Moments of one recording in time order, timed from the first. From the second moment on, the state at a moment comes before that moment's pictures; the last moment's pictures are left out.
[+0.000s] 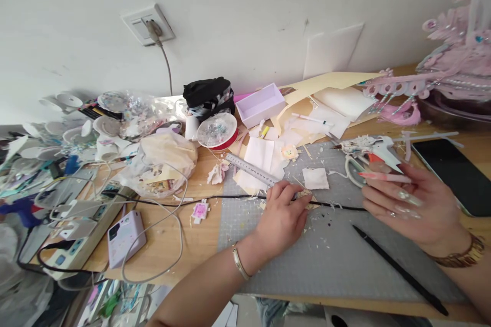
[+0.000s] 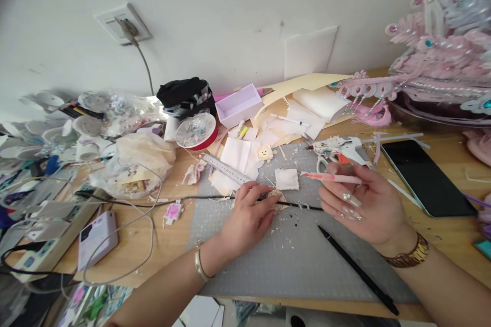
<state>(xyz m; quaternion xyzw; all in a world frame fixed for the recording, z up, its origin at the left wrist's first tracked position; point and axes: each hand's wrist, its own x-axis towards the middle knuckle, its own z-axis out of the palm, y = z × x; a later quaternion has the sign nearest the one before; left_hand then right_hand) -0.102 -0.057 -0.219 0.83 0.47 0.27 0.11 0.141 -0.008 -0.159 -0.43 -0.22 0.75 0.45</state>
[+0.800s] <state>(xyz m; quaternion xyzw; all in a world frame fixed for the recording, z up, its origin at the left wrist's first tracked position) -0.137 0.128 -0.186 0.67 0.74 0.06 0.00 0.132 -0.014 -0.172 -0.38 -0.36 0.72 0.45</state>
